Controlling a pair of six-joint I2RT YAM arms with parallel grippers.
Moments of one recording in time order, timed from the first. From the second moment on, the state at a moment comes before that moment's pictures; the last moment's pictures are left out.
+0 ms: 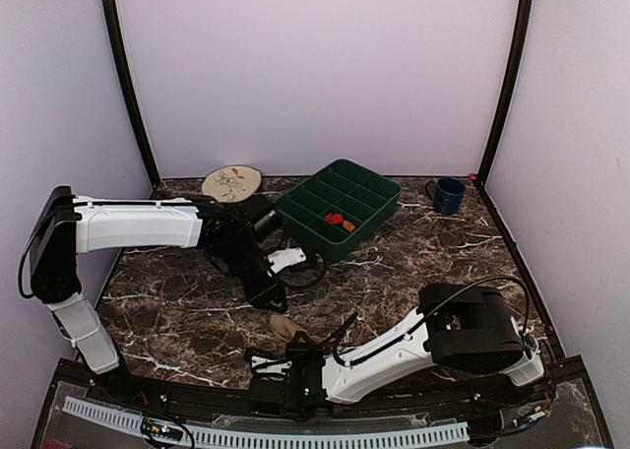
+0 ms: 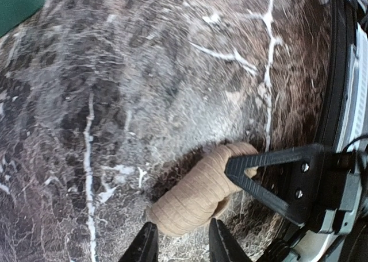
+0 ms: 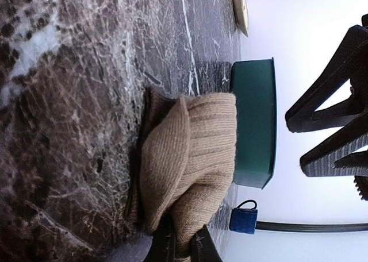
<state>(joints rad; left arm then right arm) -0.85 1.71 1.25 -0.78 0.32 0.22 1.60 2.30 1.42 -0.37 1.20 -0.18</state>
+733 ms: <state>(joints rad) -0.90 1.73 1.21 -0.76 0.40 0.54 1.60 2.28 1.37 -0.29 1.19 -0.23</state>
